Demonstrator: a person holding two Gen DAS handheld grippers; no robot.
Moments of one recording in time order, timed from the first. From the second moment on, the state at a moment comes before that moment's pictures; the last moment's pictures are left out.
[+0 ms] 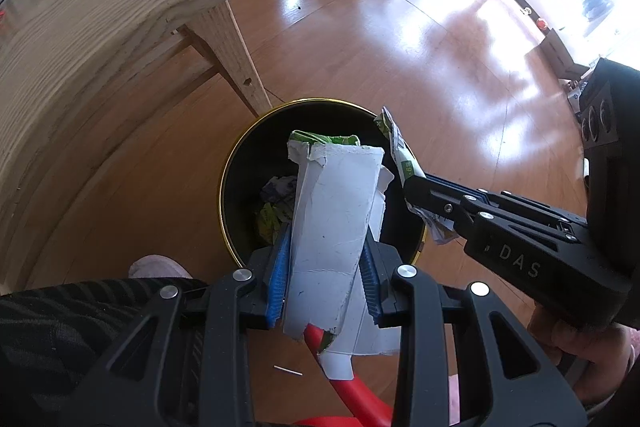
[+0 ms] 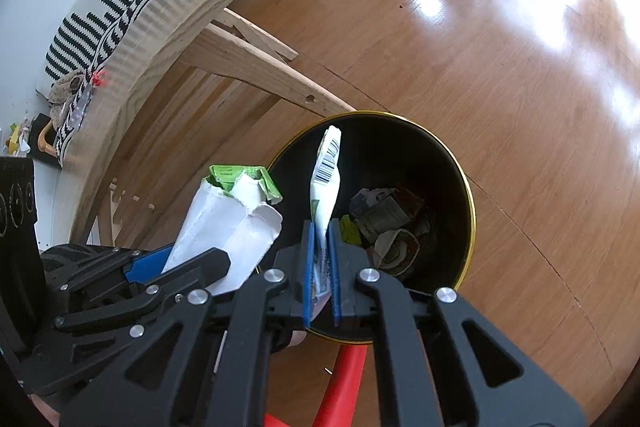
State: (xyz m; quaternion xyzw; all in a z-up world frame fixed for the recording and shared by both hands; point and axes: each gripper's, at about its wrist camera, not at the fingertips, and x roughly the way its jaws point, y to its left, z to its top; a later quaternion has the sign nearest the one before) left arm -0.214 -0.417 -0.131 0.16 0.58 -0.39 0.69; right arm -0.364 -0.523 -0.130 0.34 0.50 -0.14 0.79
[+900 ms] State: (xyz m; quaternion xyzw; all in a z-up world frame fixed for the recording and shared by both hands) left arm -0.051 -0.185 0.001 0.05 0.46 -0.21 0.86; right arm -0.212 -0.449 -0.025 0.15 0.38 -0.12 0.91
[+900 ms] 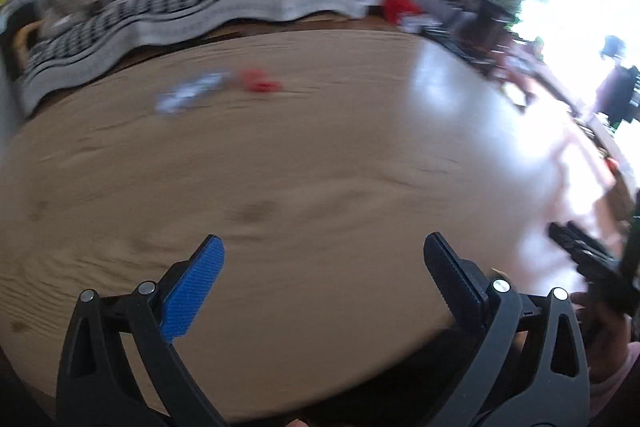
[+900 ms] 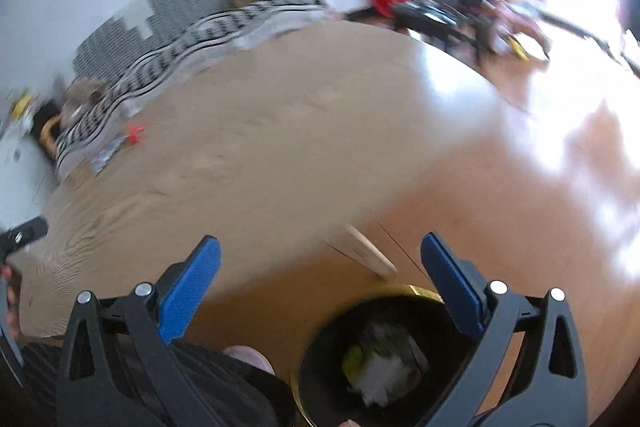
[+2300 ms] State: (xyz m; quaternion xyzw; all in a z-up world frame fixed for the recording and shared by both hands) left arm 0.240 -0.143 -0.080 0.15 0.48 -0.24 0.83; right arm 0.179 -0.263 -0.072 -0.04 0.46 0.09 0.88
